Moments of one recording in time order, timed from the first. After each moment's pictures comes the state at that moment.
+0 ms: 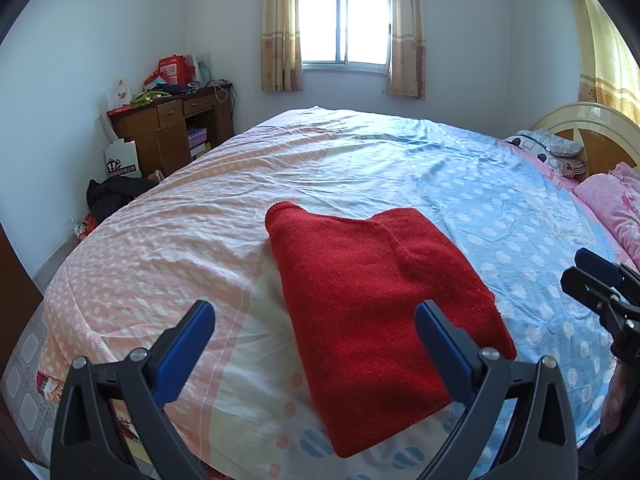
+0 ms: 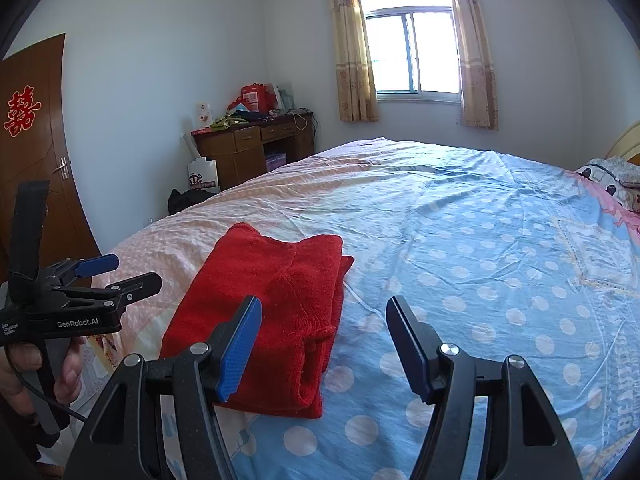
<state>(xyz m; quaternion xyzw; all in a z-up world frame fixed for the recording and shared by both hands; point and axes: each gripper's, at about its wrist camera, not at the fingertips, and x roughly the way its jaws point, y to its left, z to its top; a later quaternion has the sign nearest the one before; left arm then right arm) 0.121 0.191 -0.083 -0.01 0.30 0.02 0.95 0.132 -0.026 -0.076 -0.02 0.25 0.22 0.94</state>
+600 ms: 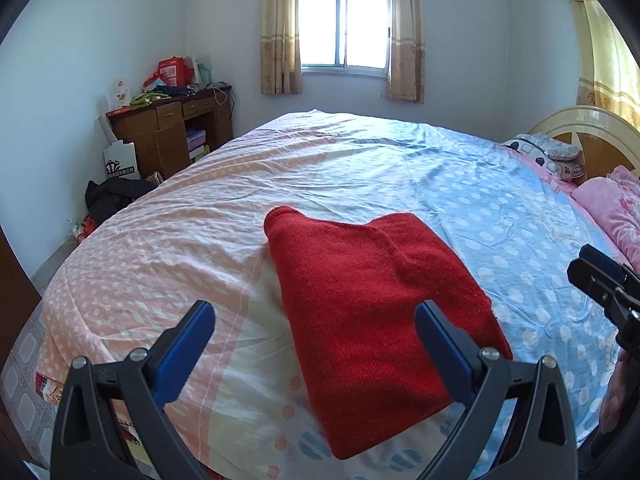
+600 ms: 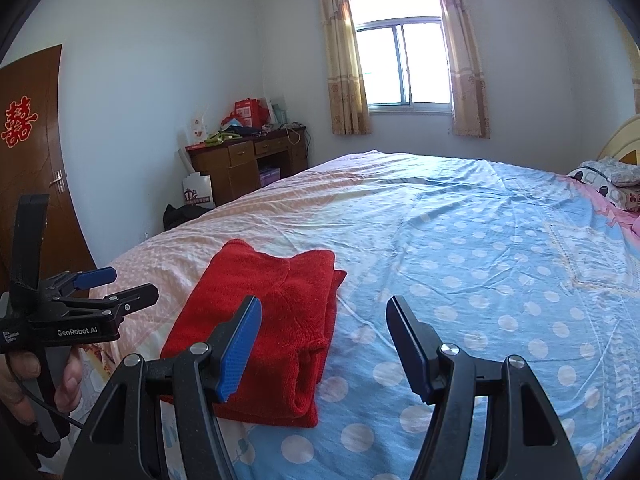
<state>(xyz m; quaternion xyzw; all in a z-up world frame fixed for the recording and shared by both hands) 0.120 0.192 -0.081 -0.02 0.30 0.02 0.95 0.129 -0.033 -0.070 -0.01 0.22 0.20 0.95</state>
